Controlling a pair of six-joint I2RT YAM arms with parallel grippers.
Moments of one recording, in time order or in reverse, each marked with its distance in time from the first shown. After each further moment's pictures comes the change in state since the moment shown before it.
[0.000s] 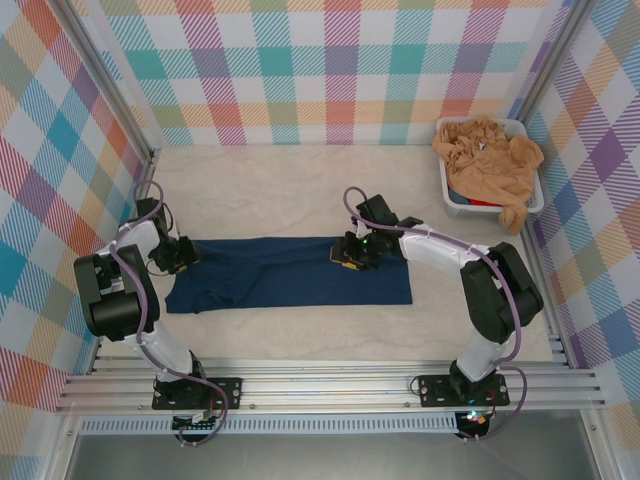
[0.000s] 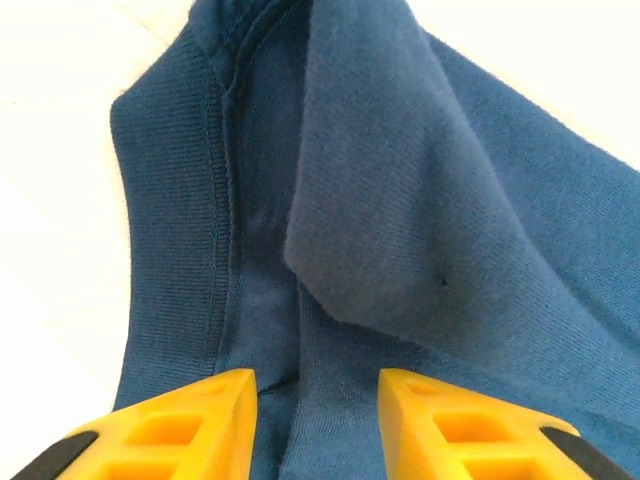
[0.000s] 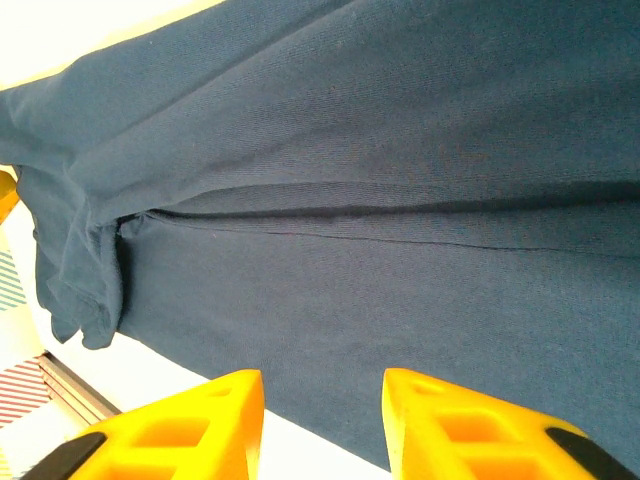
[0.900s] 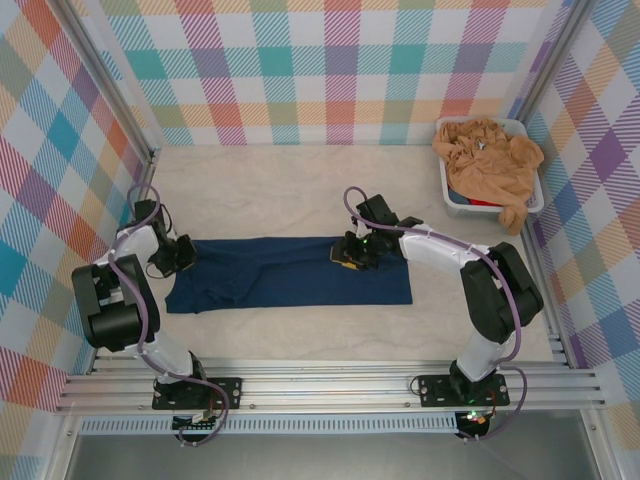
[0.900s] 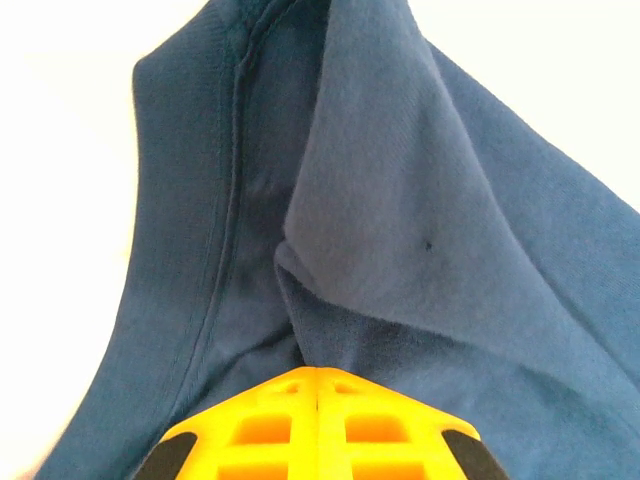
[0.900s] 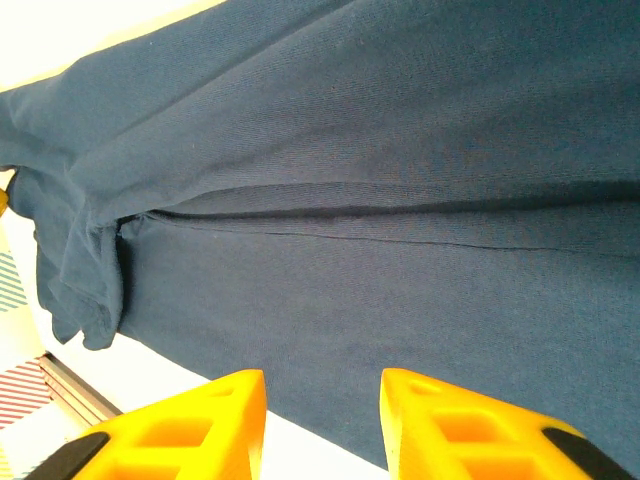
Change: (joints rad) left arm 0.002 -0.096 -0.057 0.019 0.014 -0.092; right arm 0.000 0.000 0.000 0.000 0.000 0.003
